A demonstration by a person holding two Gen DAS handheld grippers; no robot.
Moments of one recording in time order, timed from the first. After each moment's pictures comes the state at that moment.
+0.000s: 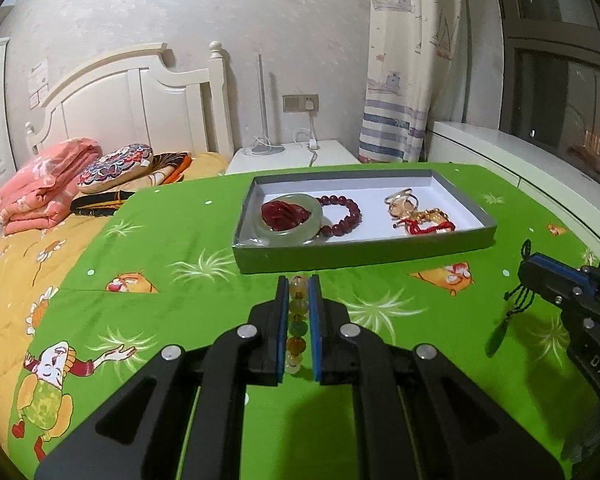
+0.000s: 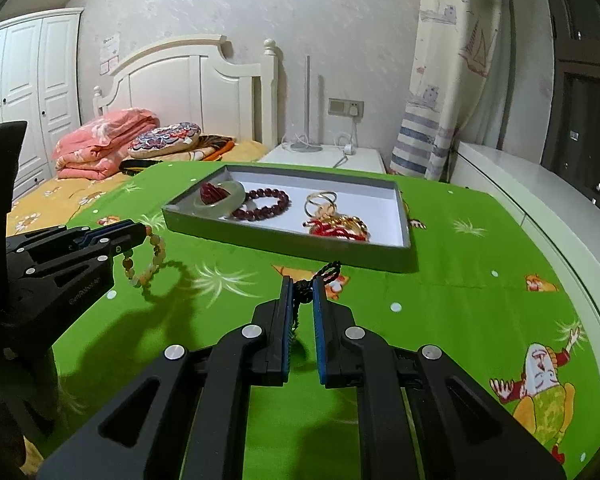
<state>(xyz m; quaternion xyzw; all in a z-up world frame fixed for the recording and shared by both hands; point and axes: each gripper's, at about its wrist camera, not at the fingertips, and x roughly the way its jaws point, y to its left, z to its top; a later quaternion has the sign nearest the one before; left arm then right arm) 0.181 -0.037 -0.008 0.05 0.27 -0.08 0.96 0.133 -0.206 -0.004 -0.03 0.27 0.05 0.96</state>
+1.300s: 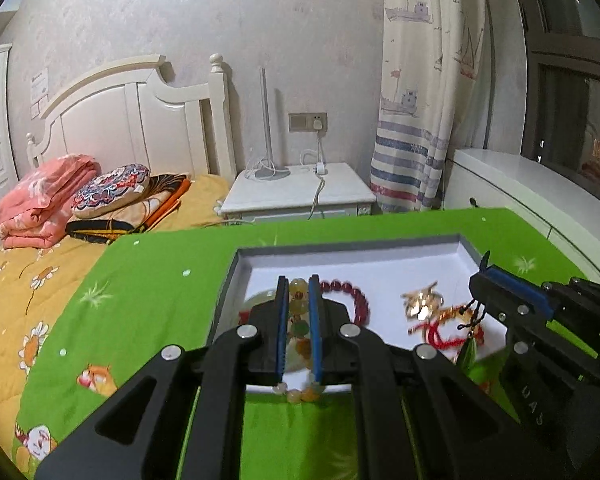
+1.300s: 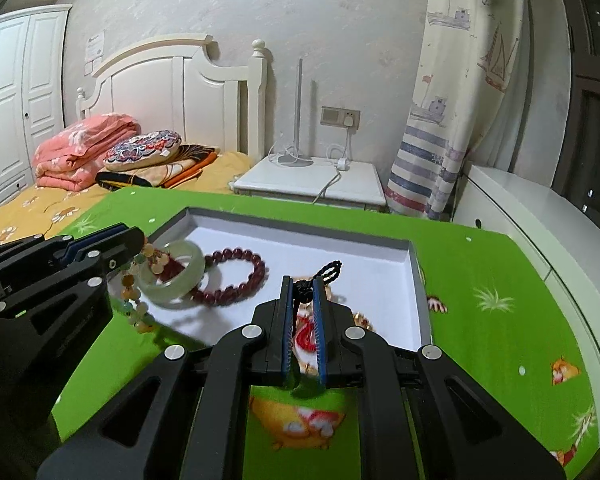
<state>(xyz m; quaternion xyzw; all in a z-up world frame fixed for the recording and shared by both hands) 0.293 -0.076 0.029 0.04 0.25 -0.07 0.97 0.259 -0.203 0.014 -0.03 0.26 0.03 0.96</state>
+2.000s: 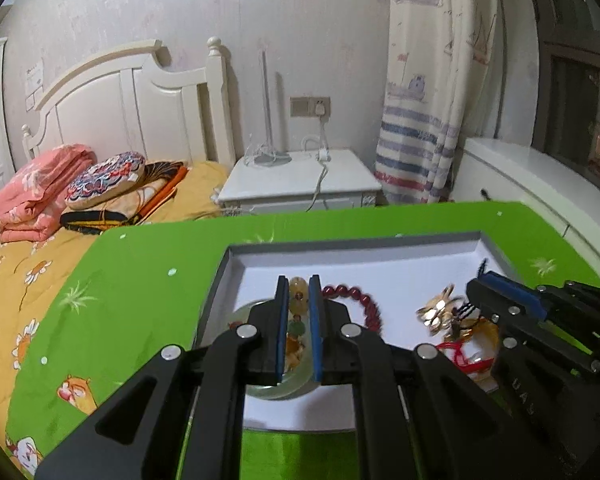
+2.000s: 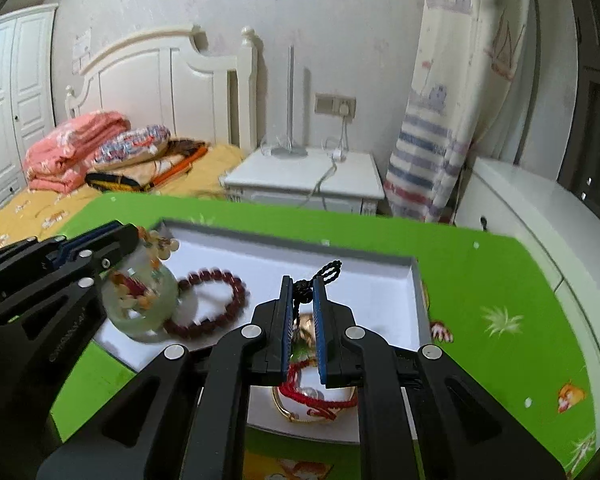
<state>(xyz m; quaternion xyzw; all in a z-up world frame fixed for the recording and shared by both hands) 0.334 -0.081 0.006 0.04 0.28 -0.06 0.96 0.312 -0.213 0.009 -0.02 0.30 0.02 0.95</state>
